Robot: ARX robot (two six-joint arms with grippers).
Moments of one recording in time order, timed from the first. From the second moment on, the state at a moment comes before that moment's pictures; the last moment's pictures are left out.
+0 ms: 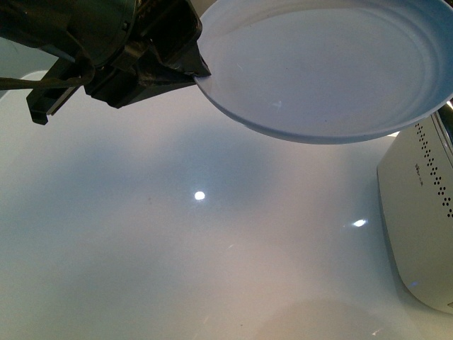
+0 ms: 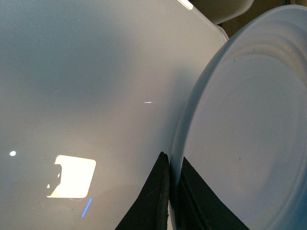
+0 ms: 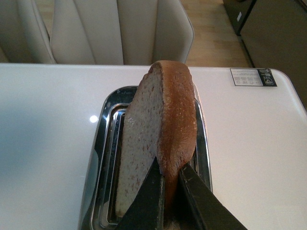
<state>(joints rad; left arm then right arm) -0.48 1.59 0.92 -0.05 0.21 -0.84 -0.09 0.82 0.48 -0.06 0.07 -0.06</state>
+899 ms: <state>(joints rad) -0.48 1.59 0.92 -0.05 0.21 -0.84 0.06 1.12 0.39 0.15 0.22 -0.13</state>
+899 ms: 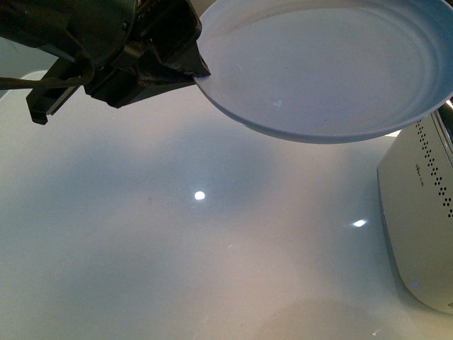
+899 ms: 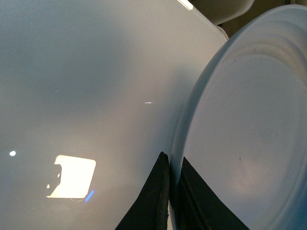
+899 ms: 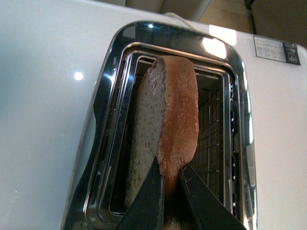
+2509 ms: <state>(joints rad) -0.48 1.59 0.92 -0.05 0.21 -0.84 0.00 0.58 0.06 0.51 0.00 0.02</state>
